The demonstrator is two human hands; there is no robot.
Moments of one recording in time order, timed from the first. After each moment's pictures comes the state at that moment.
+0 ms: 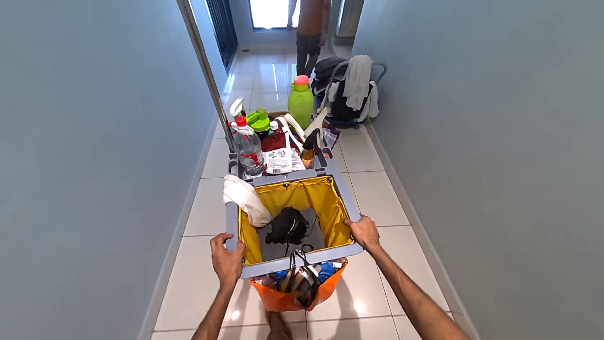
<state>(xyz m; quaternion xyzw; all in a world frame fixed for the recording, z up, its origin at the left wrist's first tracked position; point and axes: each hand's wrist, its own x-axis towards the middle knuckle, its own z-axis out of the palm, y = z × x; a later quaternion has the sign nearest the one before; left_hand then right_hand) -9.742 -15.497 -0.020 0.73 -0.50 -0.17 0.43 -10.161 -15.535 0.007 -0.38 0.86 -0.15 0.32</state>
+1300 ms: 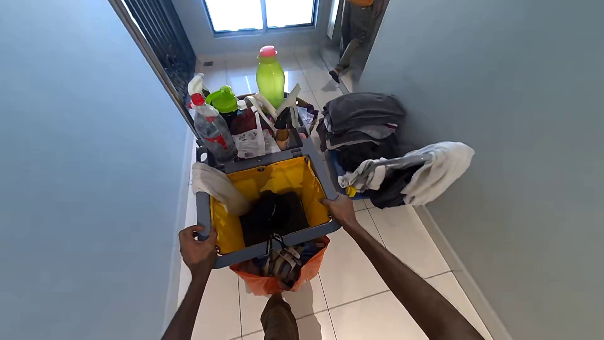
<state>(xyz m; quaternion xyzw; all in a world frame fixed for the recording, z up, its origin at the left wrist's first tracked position) -9.675 -16.831 -0.016 0.73 -0.54 -0.16 0.39 -10.102 -16.829 -0.003 -0.36 0.82 -0.26 0.36</state>
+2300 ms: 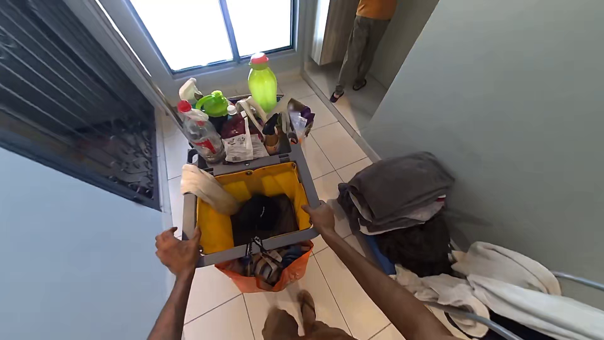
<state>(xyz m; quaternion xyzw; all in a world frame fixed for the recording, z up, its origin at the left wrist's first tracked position) -9.721 -17.814 -0.007 0.73 -0.62 -0.05 0.28 -10.120 -17.707 0.004 -0.22 0.85 -0.31 0.36</state>
